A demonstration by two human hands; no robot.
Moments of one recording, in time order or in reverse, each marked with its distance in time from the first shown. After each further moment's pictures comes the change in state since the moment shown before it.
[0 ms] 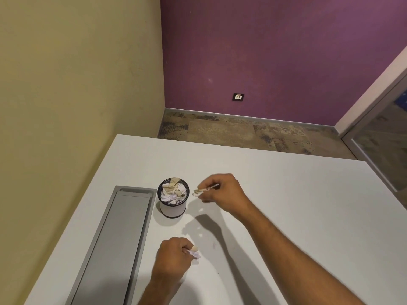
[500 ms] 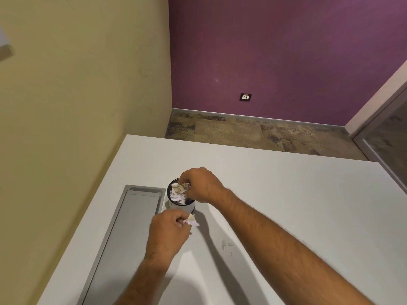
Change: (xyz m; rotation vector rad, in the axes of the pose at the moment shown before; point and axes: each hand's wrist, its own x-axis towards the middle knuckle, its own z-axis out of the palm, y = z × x) left_hand 0.008 0.039 -0.064 -0.087 0.258 0.097; right_hand 0.048 -0.025 0.063 -0.887 -0.207 -0.192
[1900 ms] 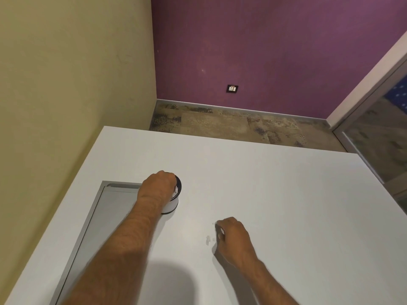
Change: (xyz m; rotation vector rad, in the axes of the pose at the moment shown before) left_hand 0.107 0.027 0.022 0.968 -0.299 0.216; right_hand -0.135 0.114 0.098 0.110 0.163 0.319
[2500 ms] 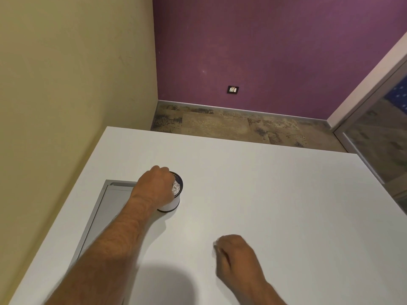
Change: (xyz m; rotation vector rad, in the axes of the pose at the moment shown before) left_hand -0.016 -0.013 -0.011 0.020 0.159 0.125; right_hand -0.051 0.013 0.017 0.024 0.183 -0.247
